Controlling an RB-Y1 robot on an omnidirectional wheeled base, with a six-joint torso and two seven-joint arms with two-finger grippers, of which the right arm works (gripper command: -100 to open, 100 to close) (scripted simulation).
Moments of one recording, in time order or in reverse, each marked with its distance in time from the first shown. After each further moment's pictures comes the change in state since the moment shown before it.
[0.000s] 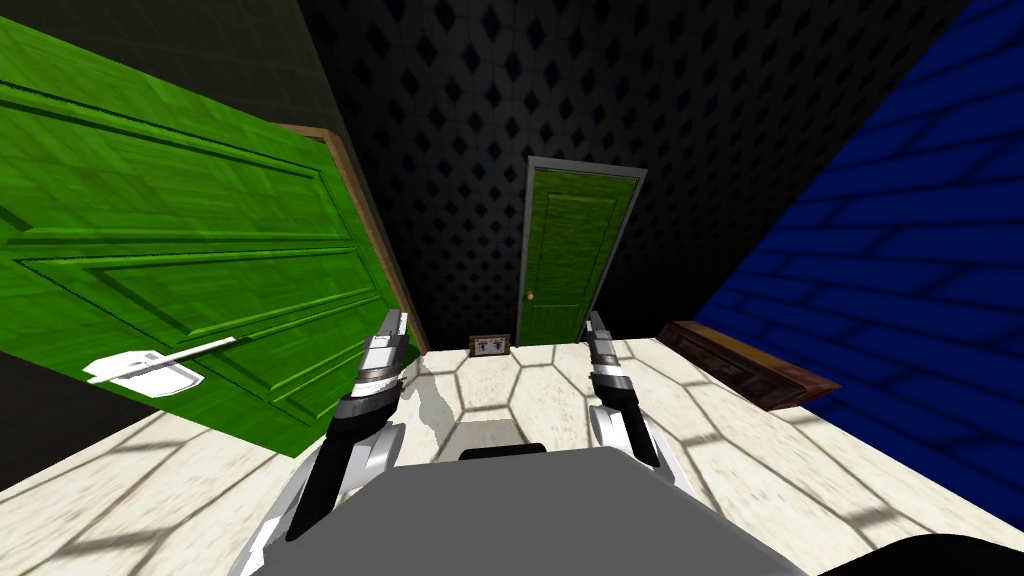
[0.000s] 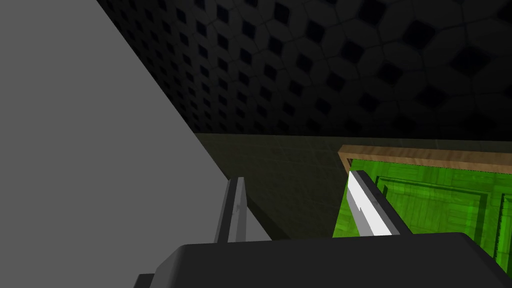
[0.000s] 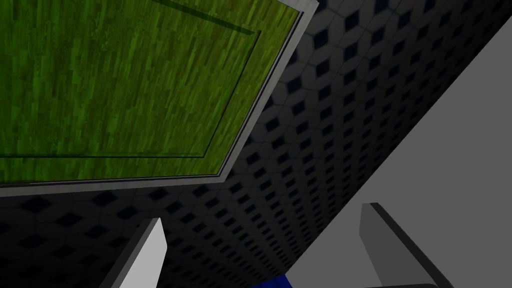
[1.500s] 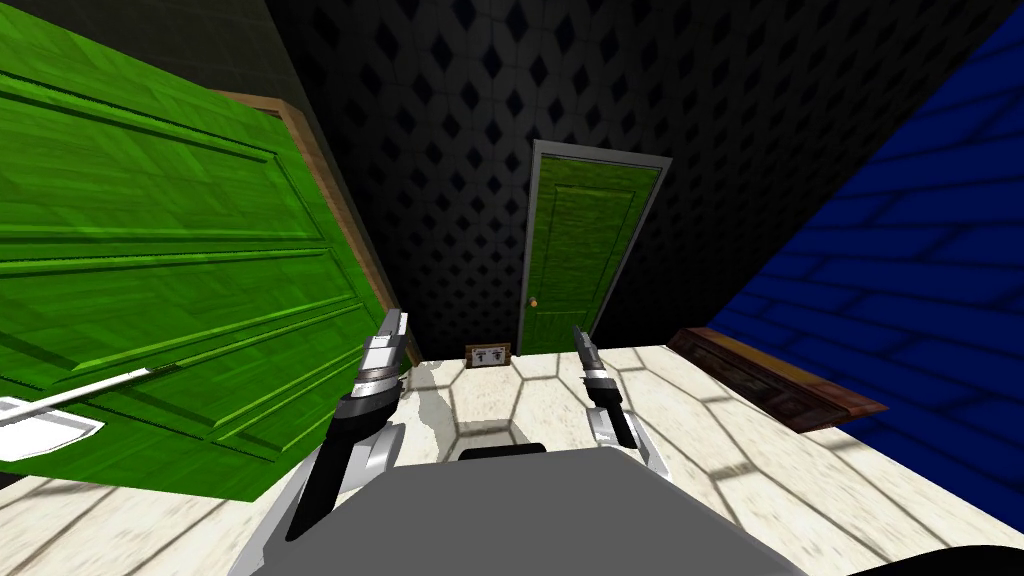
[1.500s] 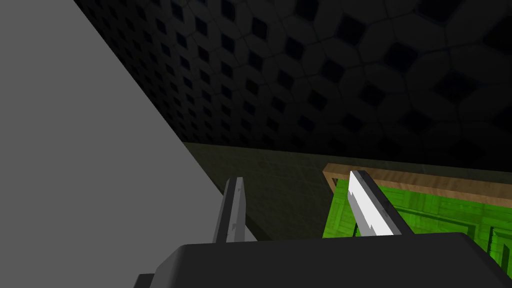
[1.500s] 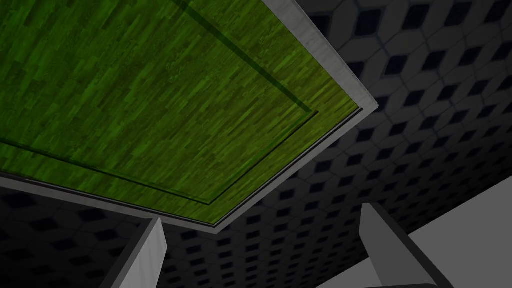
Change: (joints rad) arm -0.117 -0.059 -0.054 0.361 0.090 -0.118 0.240
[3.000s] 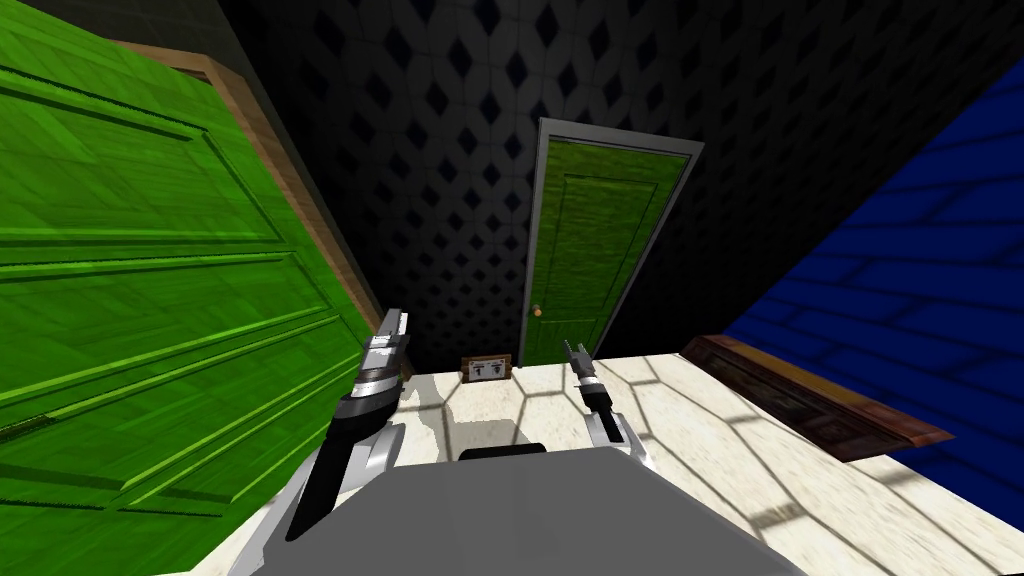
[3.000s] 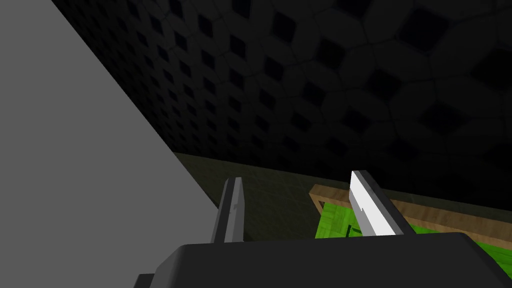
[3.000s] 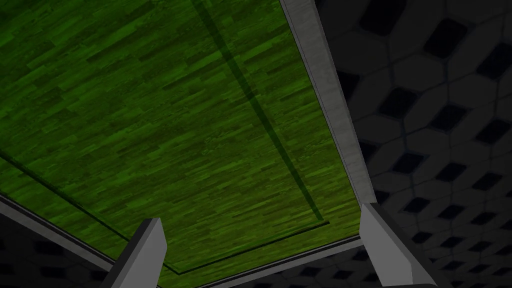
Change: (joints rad) arm -0.143 -0.032 -0.062 0.415 0.109 -0.124 0.286
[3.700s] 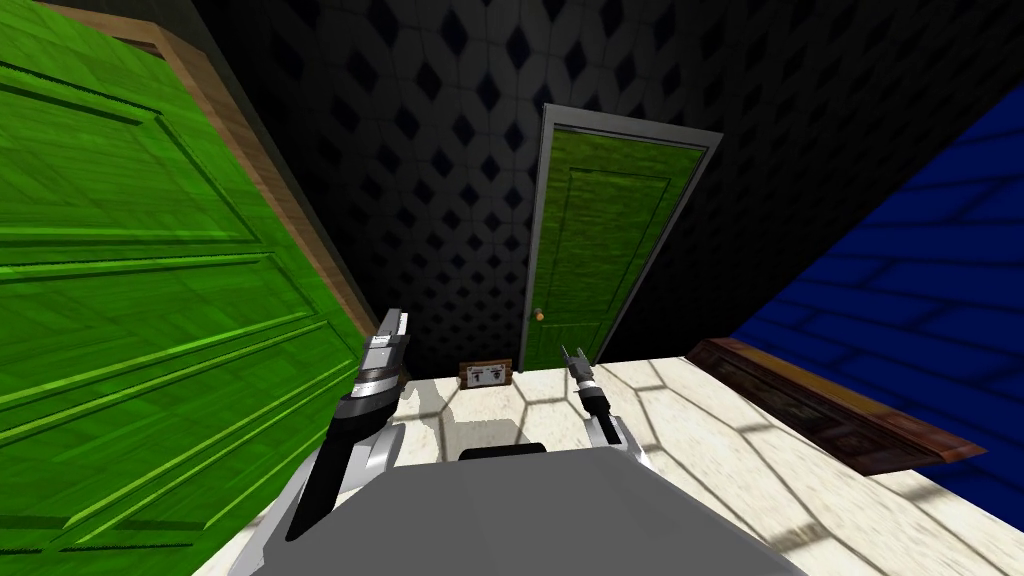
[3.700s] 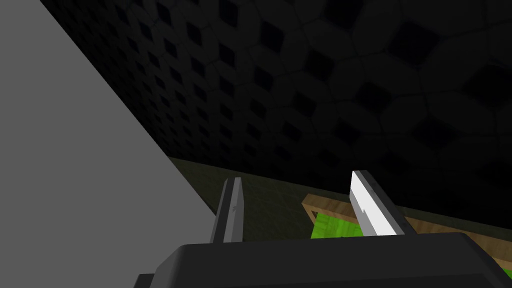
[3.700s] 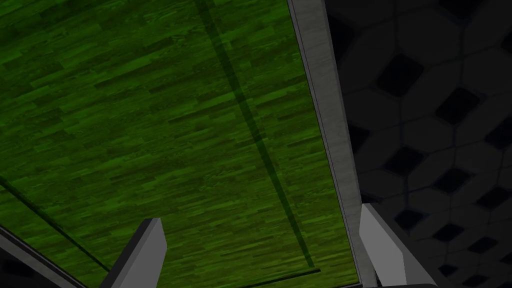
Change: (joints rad) arm -0.044 -0.007 -0.022 0.145 0.042 -0.044 0.106
